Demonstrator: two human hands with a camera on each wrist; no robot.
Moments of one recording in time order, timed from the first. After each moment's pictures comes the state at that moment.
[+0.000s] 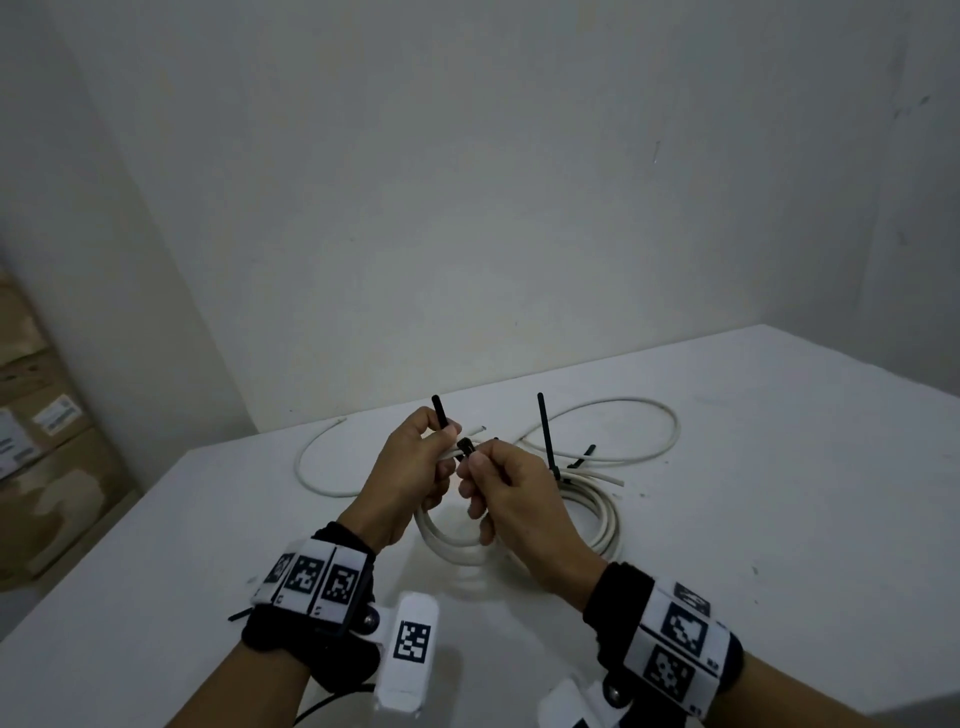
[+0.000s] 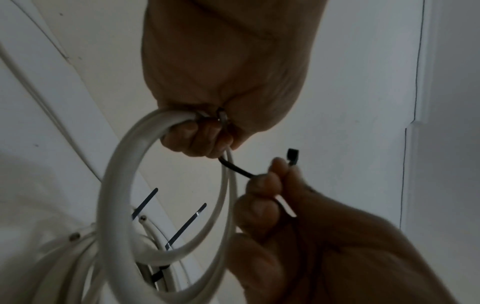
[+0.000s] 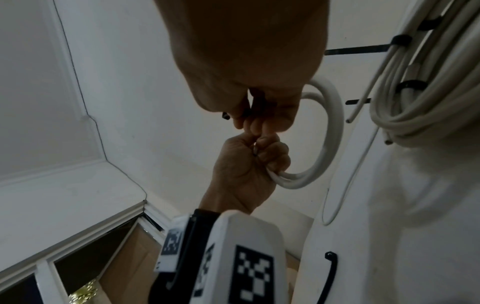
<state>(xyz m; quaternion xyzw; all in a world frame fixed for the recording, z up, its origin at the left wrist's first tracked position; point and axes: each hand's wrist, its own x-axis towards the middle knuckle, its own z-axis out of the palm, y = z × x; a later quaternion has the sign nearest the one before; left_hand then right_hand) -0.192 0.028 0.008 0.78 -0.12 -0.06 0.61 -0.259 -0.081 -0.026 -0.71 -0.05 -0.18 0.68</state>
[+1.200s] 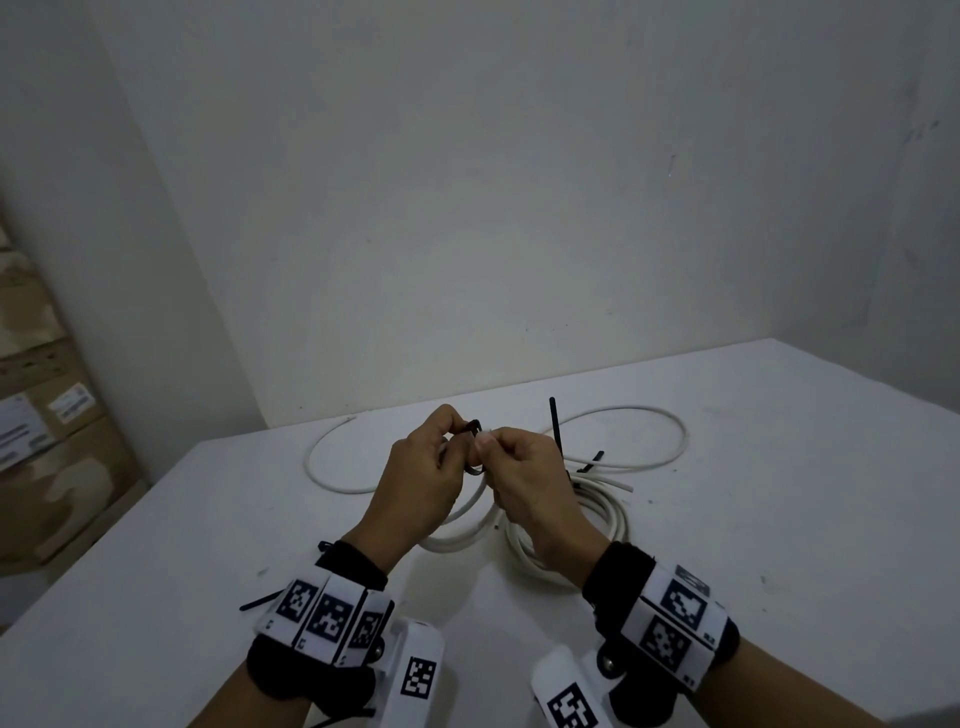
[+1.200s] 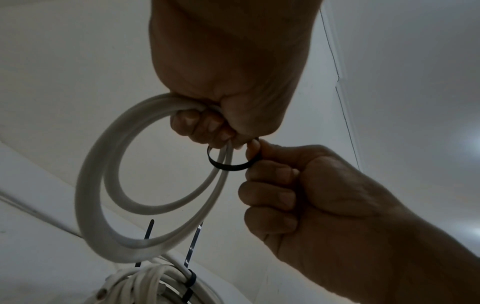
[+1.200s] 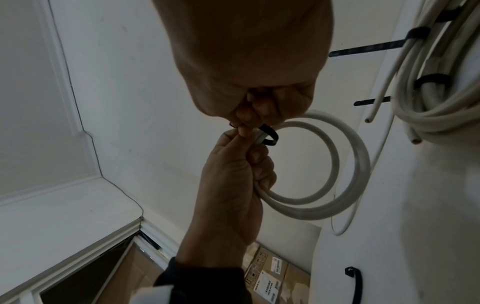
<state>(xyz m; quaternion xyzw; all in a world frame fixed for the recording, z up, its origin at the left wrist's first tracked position) -0.217 0.037 0.010 0.84 -0.28 0.15 0.43 -0.246 -0.079 -0.015 -0.71 -0.03 -0.20 0.67</state>
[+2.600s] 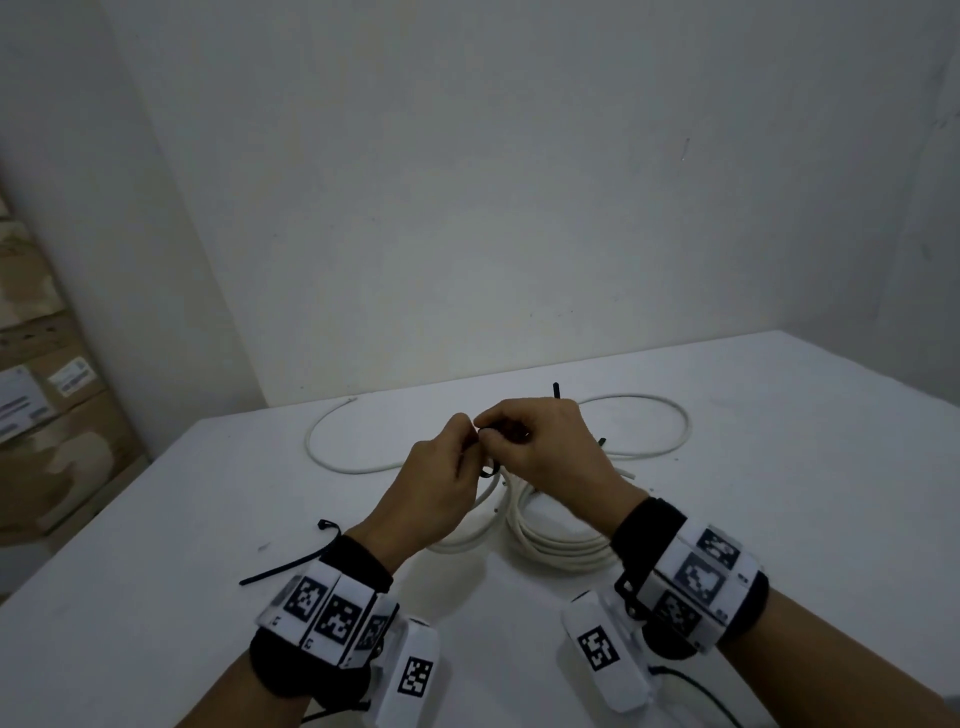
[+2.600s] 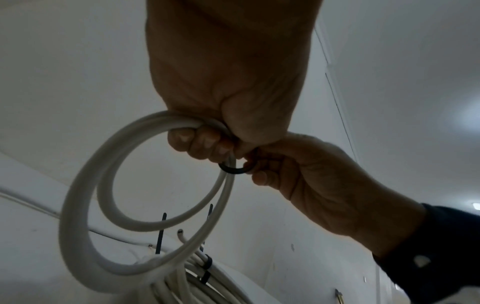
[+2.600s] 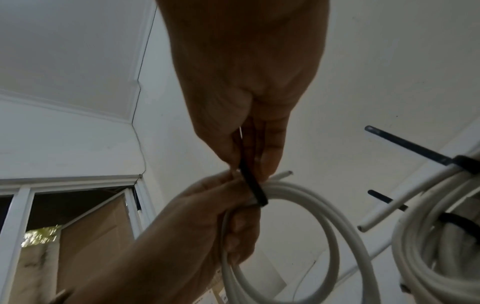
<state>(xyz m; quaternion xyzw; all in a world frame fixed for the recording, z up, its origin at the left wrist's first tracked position) -0.216 0.041 -0.010 0.87 -0.29 0.08 0.39 -0.244 -0.107 0.001 -0.85 -0.13 -0.26 0.45</state>
